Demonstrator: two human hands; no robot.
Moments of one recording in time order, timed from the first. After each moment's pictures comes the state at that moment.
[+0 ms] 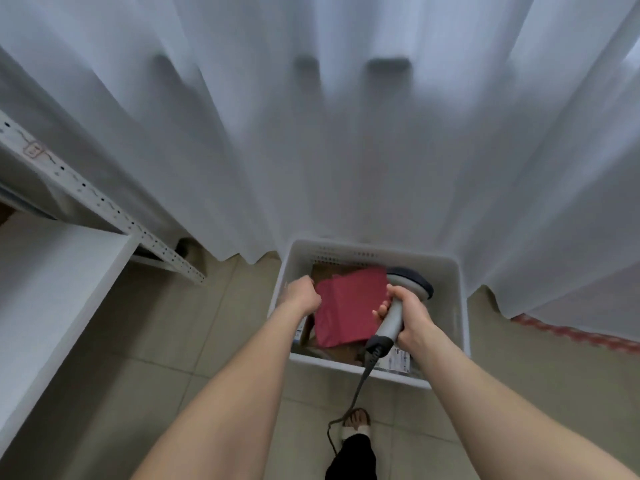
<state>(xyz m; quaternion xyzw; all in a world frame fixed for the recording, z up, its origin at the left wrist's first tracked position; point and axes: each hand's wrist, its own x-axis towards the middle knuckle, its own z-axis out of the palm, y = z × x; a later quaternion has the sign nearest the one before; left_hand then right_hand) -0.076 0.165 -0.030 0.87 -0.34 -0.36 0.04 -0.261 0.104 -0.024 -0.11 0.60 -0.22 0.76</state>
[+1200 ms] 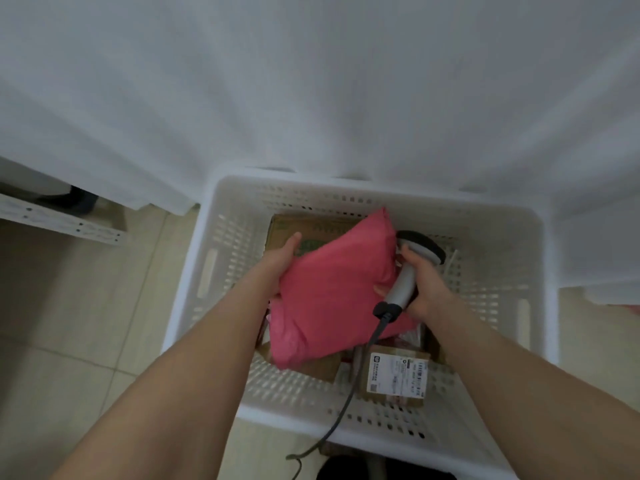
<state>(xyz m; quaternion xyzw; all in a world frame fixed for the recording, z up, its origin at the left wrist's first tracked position) -0.022 -0.001 -0.398 0.80 0.06 -0.54 0.27 -0.235 -0.090 -0.404 -0.04 0.61 -0.13 0.78</state>
